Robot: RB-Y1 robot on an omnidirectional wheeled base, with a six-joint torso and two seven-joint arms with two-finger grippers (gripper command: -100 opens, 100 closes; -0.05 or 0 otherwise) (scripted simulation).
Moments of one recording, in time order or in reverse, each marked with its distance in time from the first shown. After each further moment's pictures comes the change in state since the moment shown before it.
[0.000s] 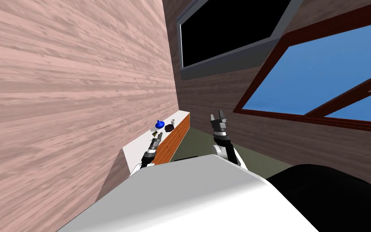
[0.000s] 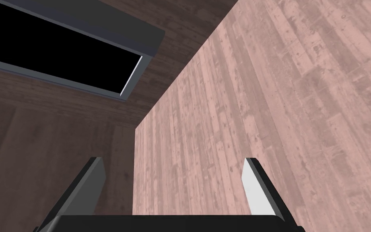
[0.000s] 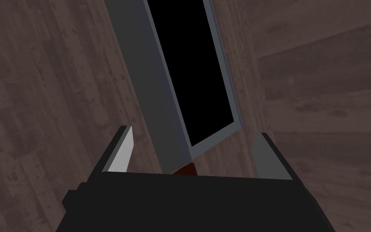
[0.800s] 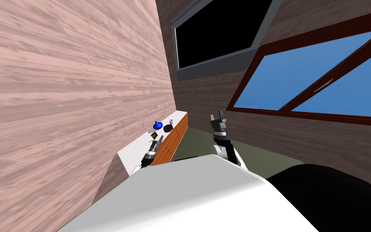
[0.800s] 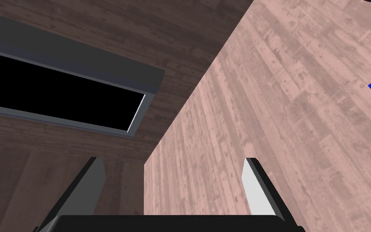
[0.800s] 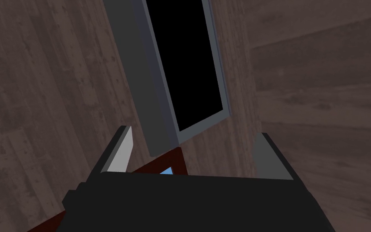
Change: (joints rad) left arm -0.054 0.039 0.016 0.203 -0.042 -0.043 -0.080; right arm 0.000 0.000 0.000 0.000 0.000 0.000 0.000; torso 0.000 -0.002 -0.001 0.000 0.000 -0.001
